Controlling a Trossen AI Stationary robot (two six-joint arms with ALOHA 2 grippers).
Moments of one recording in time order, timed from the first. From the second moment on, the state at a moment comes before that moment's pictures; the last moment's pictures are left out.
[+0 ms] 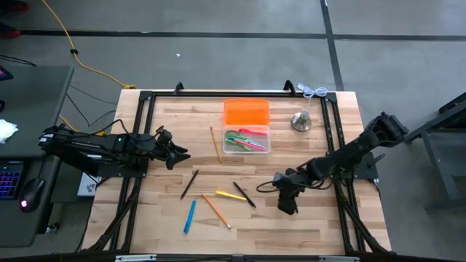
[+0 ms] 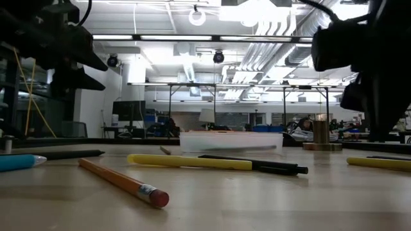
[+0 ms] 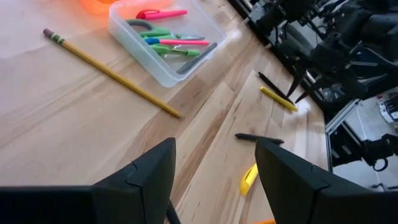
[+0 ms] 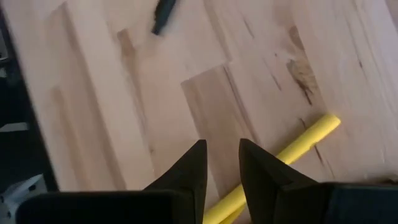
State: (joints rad) left arm -0.09 0.46 0.26 -0.23 -0.19 -0.82; right arm 0.43 1.46 0.74 -0.34 -0.08 0.87
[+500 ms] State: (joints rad) left arm -0.09 0.46 0.26 -0.24 -0.17 -0.82; right arm 0.42 1.53 0.90 -0.62 -0.01 0.89
